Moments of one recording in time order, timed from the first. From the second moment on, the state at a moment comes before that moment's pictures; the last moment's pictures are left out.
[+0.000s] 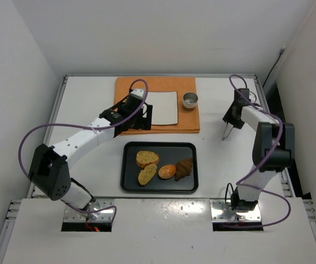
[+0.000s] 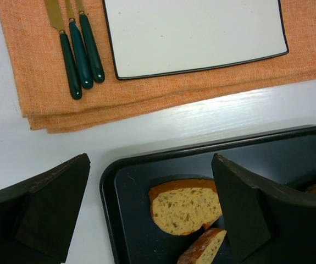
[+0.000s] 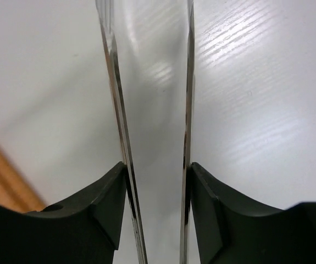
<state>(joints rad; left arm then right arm) -0.59 1.49 1.19 -0.49 -0.29 -0.37 -0.08 1.83 1.12 -0.36 0.22 0.49</state>
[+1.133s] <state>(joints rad) -0.48 1.47 1.28 -0.52 -0.28 -0.35 0.36 1.05 1.00 -1.04 -0.38 0.38</state>
